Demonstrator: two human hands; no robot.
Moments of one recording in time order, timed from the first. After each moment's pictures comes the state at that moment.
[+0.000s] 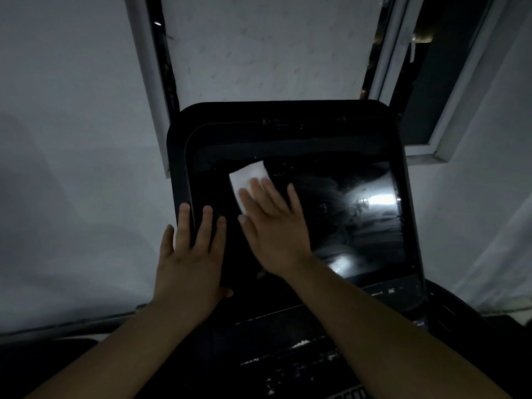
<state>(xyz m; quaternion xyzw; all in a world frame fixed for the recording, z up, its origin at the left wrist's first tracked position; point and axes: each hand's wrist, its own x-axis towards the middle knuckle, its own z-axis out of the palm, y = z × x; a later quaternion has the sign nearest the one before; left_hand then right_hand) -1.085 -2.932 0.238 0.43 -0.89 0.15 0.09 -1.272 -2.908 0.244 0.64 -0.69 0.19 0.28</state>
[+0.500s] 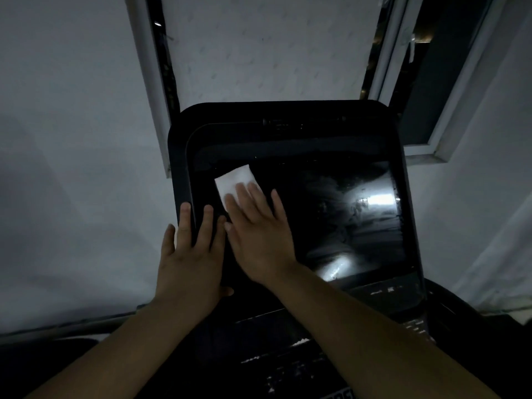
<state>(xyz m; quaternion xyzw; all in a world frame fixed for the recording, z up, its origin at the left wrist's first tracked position) -1.086 -2.931 0.240 0.43 -0.89 0.14 0.10 -1.242 -2.906 0.243 0.65 -0.69 0.19 0.25</state>
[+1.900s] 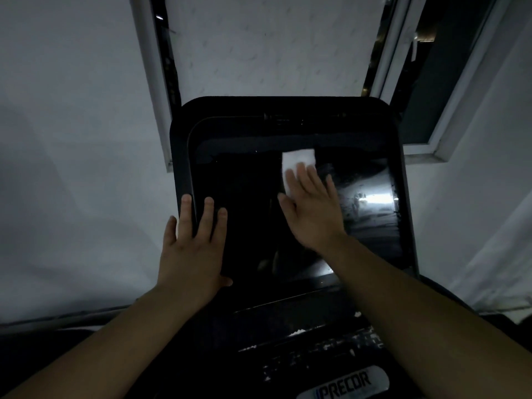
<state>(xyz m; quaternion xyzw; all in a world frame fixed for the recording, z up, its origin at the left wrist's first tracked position) -1.087 -2.926 0.244 0.44 -0.88 0.15 0.07 -1.329 -2.886 0.267 0.58 -0.77 0.20 0.20</state>
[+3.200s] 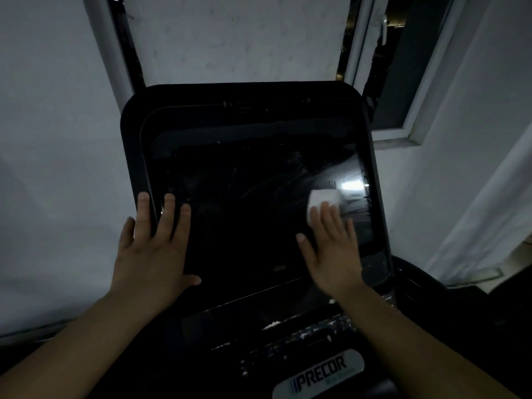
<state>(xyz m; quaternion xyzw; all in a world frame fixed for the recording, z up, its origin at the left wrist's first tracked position) -1.086 -2.929 0.240 0.43 -0.88 0.15 0.08 -1.378 -2.792 0.175 0.50 -0.82 0.22 0.19</state>
